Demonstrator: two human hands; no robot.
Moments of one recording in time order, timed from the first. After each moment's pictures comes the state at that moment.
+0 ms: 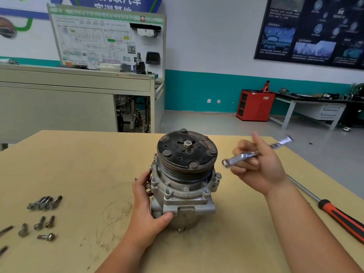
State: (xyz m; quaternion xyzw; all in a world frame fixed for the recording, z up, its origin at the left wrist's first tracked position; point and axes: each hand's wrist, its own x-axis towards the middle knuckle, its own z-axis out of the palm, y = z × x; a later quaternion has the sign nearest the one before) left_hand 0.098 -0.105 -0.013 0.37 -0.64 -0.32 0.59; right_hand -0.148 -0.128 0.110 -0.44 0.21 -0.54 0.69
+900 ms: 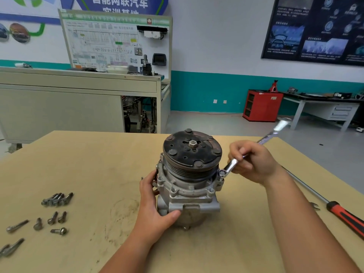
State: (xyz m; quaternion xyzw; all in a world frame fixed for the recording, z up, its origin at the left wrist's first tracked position) left_hand 0.098 -0.100 -0.010 0.41 -0.64 -0.30 0.58; right_hand -0.135 -0.132 0.122 -0.59 0.27 -0.44 0.61
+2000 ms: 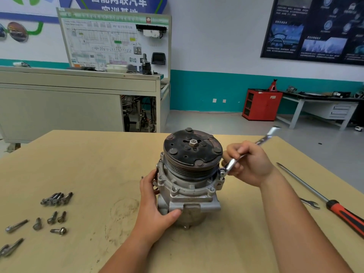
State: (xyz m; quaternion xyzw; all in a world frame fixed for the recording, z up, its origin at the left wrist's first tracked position) left_hand 0.098 -0.100 -0.008 0.41 -0.64 -0.29 0.58; right_hand -0.127 -0.130 0.118 -0.53 0.29 -0.46 0.64
